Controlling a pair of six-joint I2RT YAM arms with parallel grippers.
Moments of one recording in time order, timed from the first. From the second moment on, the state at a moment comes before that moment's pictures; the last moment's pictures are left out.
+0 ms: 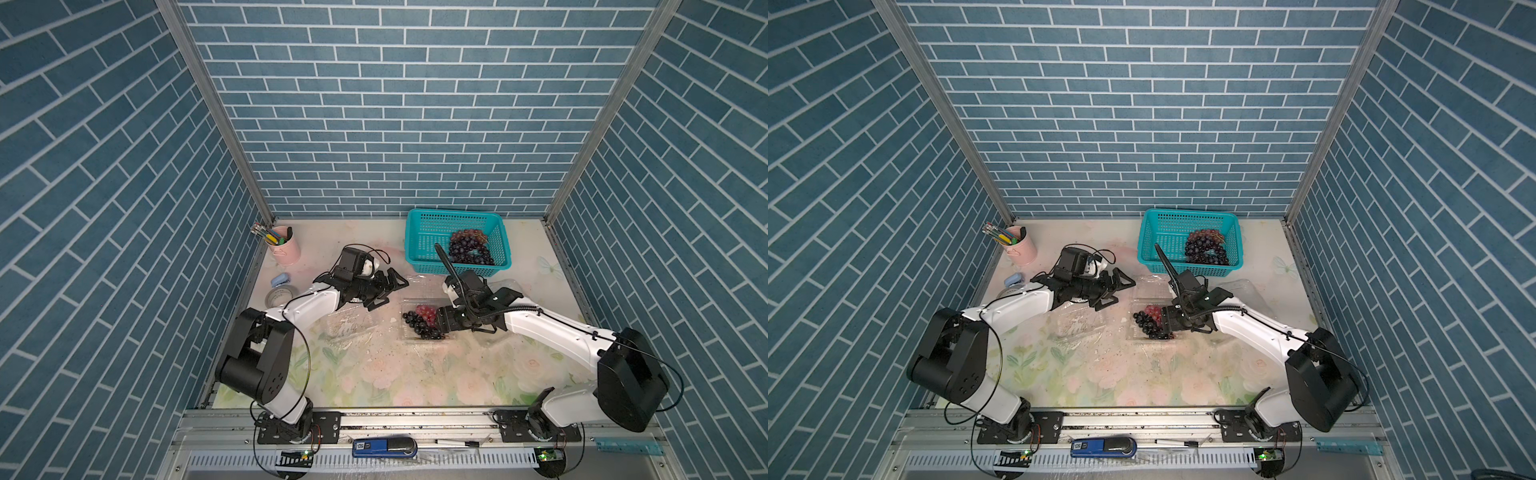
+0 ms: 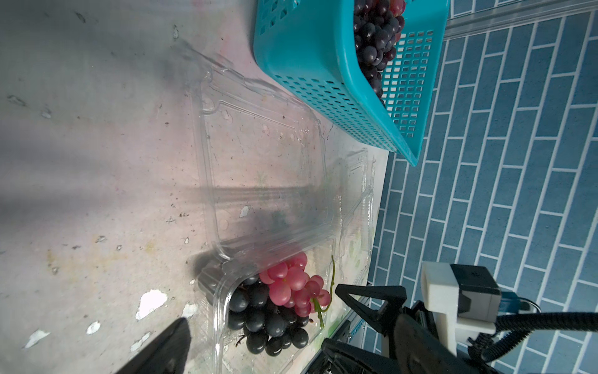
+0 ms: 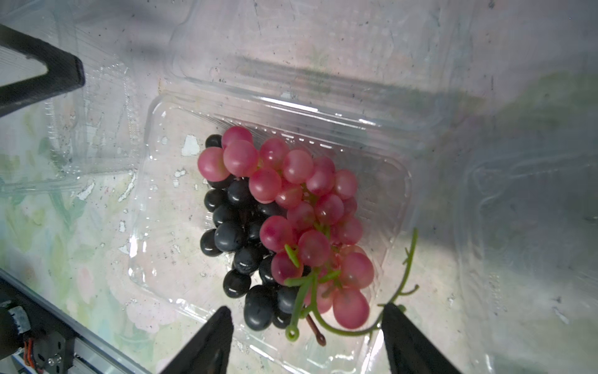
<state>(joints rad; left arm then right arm) -0.40 1.58 0.96 -0.18 0.64 -0.89 0.75 1.42 0.93 -0.60 -0.14 0.47</state>
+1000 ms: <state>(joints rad) -0.44 1.61 0.95 -0.13 0.65 -0.93 0.78 1.53 0.91 -0.44 -0.23 0.57</state>
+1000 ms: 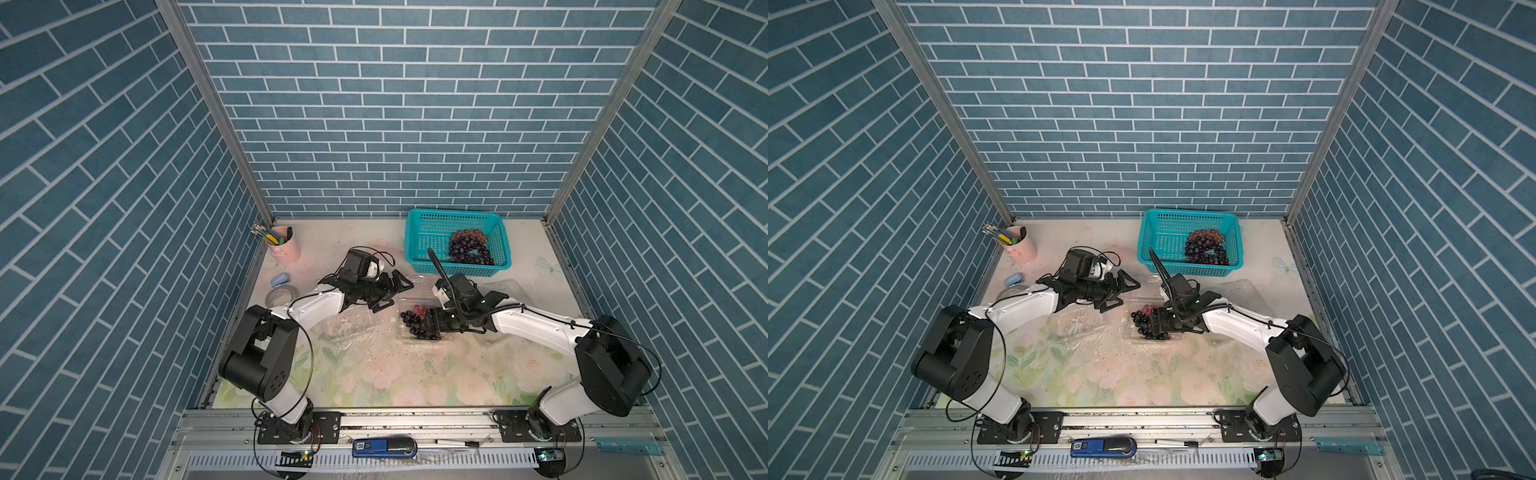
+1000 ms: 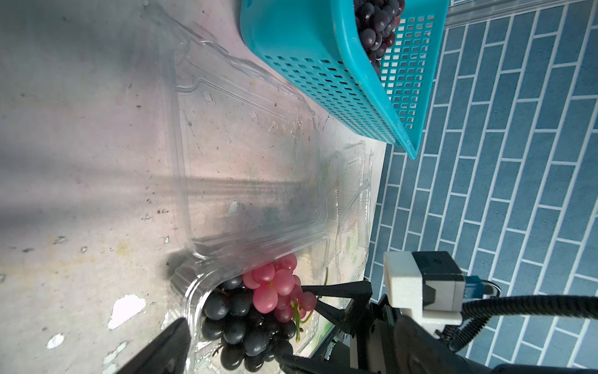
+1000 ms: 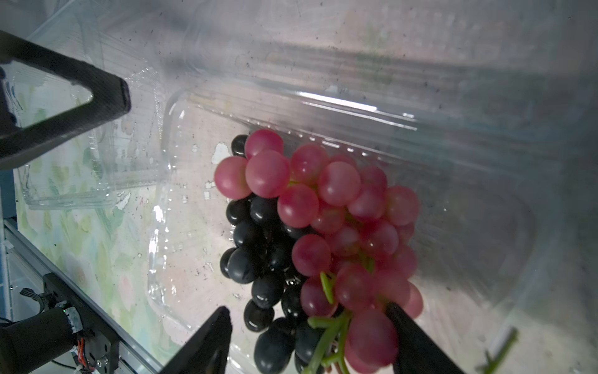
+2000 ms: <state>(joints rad) -0.44 1.62 0.94 -0.10 0.65 -0.94 0.82 1.59 1.05 -0.53 -0.10 0.56</state>
